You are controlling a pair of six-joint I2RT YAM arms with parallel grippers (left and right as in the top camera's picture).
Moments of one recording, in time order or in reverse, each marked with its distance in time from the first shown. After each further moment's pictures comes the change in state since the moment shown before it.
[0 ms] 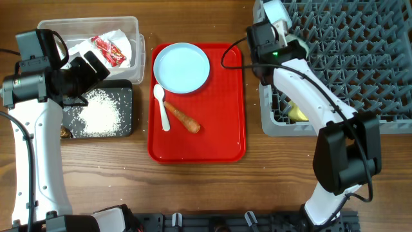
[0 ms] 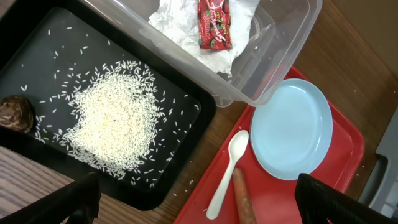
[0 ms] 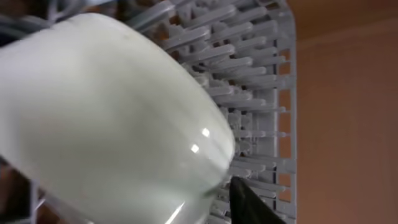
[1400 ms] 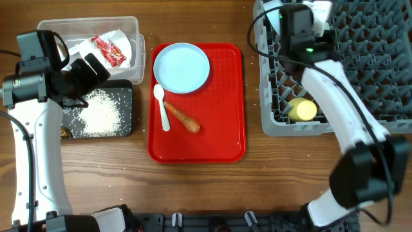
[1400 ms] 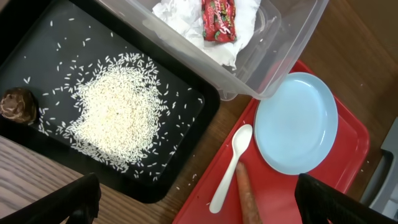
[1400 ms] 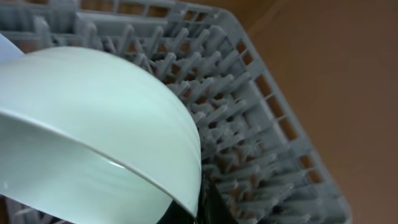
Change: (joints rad) left arm 0.000 0.000 0.000 -0.026 -0.001 0.003; right arm -0.129 -0.119 0.000 0.148 0.001 0.249
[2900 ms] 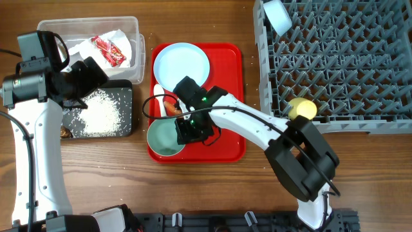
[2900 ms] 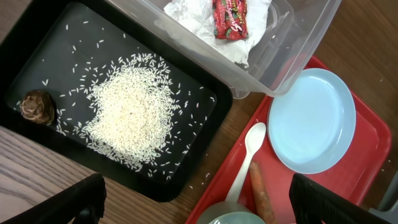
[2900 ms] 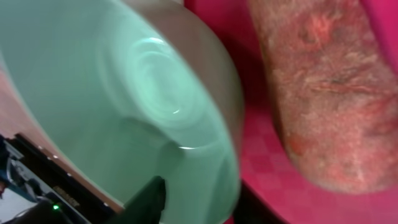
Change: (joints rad) left arm 0.000 0.000 0.000 -0.021 -0.037 0.038; right arm 0.567 0.237 -0.056 -0.230 -1.365 0.425
